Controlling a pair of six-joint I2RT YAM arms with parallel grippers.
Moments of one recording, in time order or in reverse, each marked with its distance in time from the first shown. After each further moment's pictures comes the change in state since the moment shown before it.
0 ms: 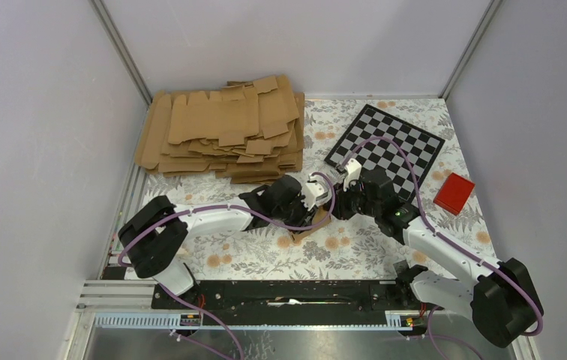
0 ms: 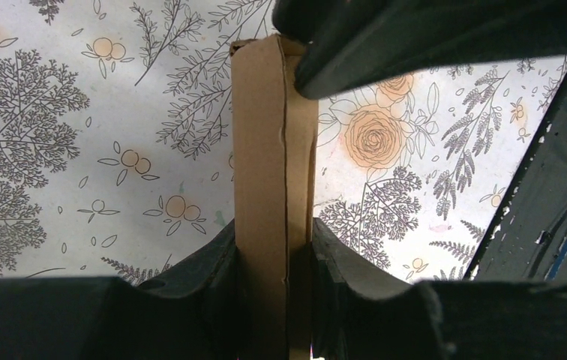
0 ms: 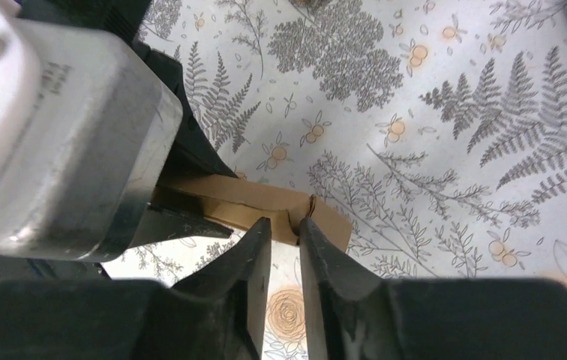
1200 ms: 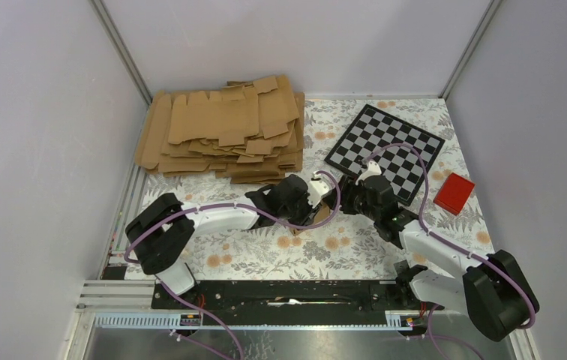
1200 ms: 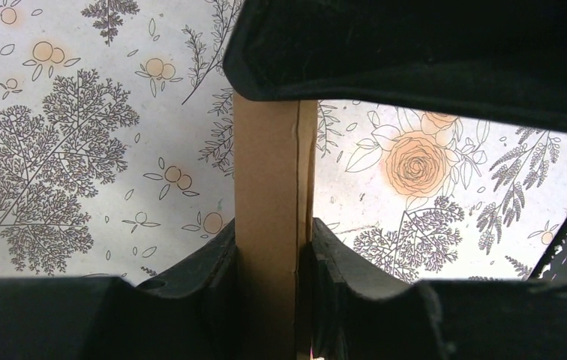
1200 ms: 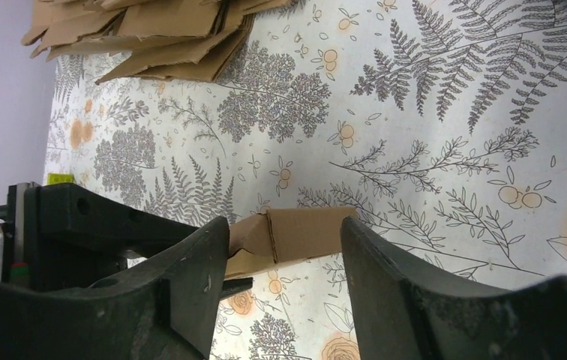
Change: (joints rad) left arm -0.027 0.048 0.051 -0.006 -0.130 0.020; right arm -0.031 0.042 -0.114 0.217 0.243 0.517
